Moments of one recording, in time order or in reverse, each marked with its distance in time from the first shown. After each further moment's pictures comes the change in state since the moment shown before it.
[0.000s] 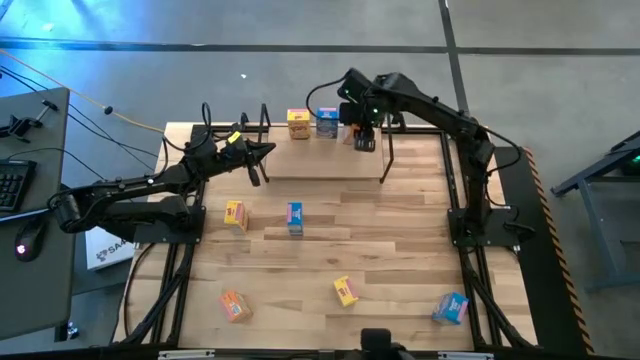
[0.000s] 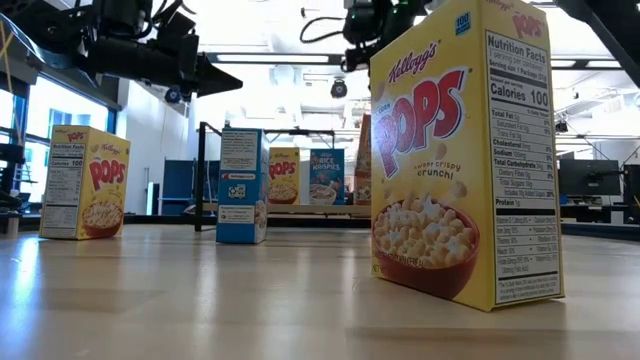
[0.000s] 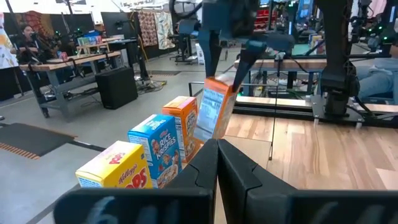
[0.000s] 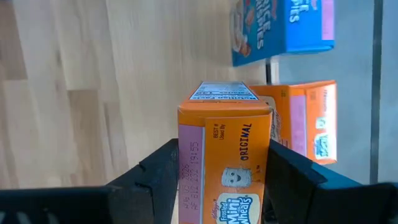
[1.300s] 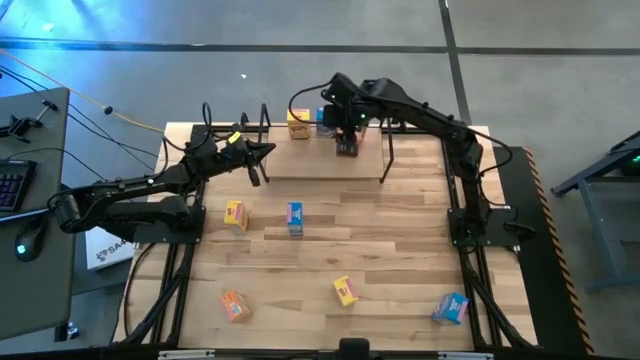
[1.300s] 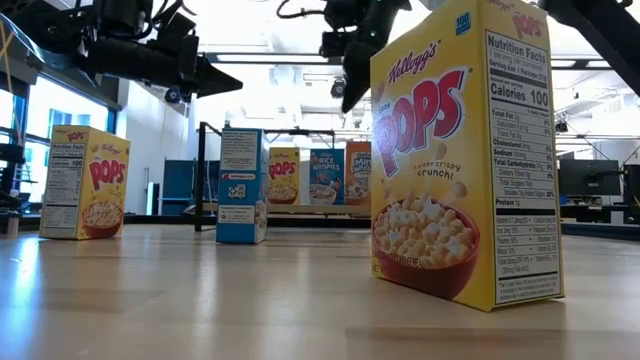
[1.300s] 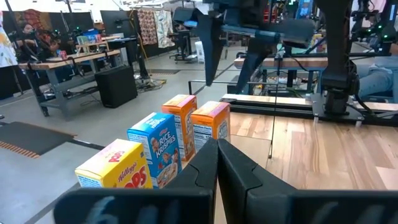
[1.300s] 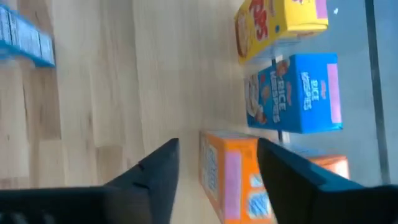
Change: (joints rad) left arm 0.000 0.000 0.000 -0.007 0.000 0.001; right arm 0.084 0.071 0.127 0.070 -0.039 0.088
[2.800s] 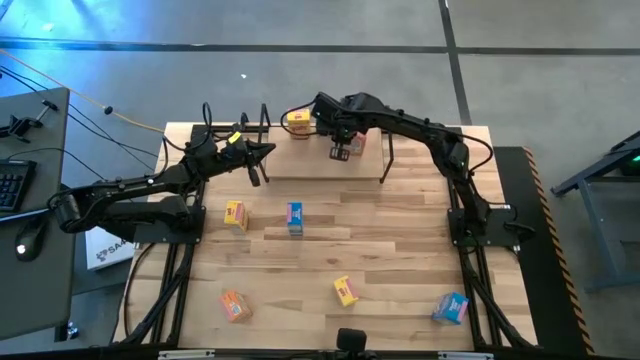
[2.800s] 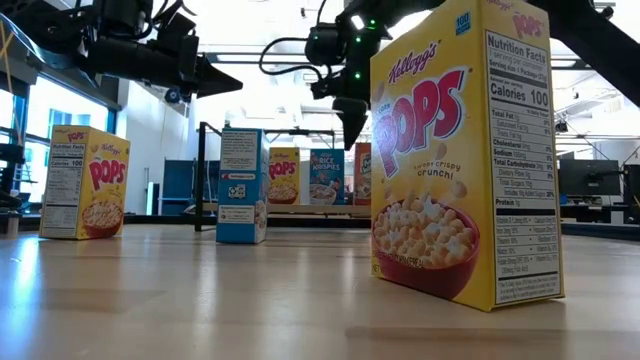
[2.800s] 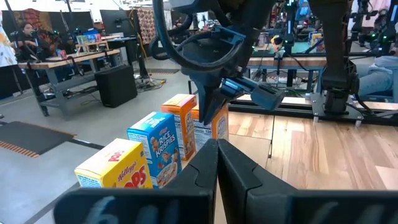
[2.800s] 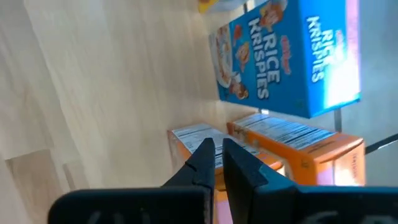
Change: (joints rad) left arm 0.000 0.000 0.000 -0.002 0.000 0.000; right arm 0.023 0.116 -0.052 0.050 0.272 0.095
